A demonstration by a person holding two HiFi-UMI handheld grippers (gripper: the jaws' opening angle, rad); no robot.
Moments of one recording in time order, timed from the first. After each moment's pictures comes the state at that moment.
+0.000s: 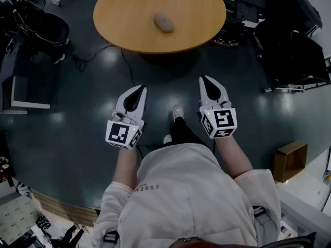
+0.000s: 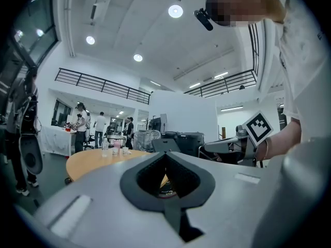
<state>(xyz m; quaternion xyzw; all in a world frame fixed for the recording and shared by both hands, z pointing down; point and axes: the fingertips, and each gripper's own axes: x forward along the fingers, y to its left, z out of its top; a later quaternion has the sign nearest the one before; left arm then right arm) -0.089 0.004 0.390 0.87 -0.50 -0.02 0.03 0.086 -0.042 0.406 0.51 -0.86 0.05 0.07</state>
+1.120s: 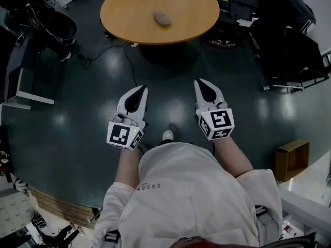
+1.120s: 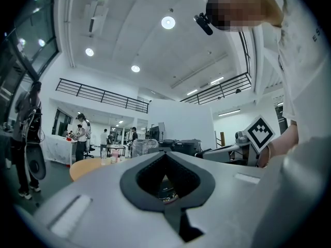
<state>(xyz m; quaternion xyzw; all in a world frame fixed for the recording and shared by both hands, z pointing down) -0.051 0.126 0.351 0.86 -0.50 -0.05 -0.01 0.102 0.081 0.391 0.48 -0.88 0.04 0.06</state>
